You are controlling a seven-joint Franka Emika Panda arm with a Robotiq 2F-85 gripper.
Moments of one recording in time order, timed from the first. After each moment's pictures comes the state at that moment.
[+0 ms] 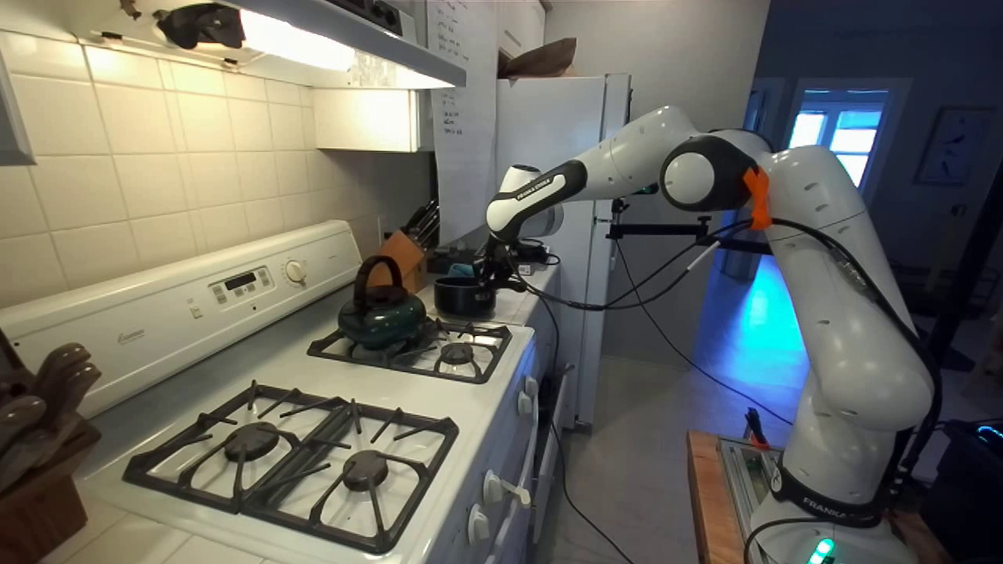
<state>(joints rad) -0.34 0.52 -0.21 -1.58 0.17 2.44 0.14</state>
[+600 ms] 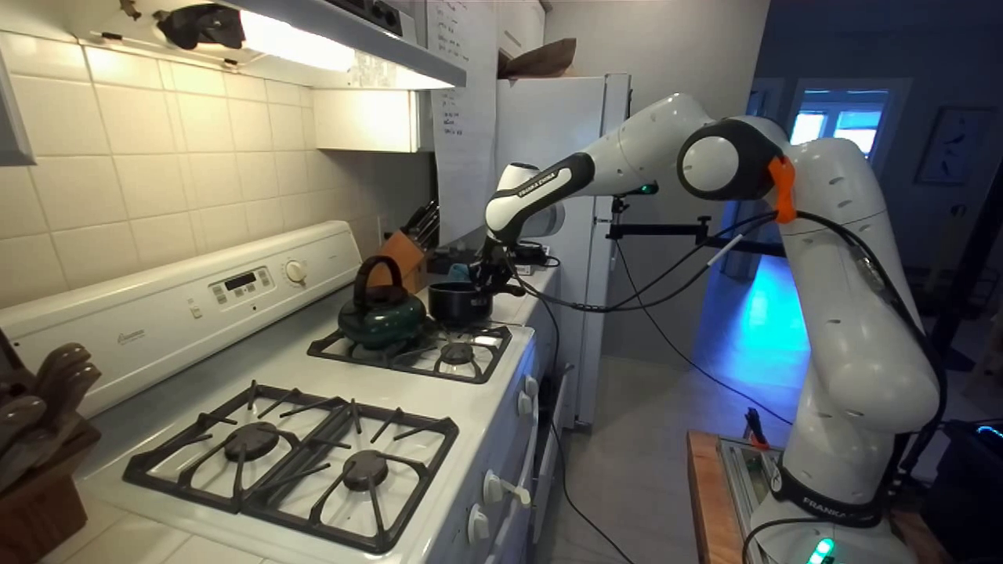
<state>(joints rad) -0.28 0.43 -0.21 -1.70 0.17 2.44 0.18</state>
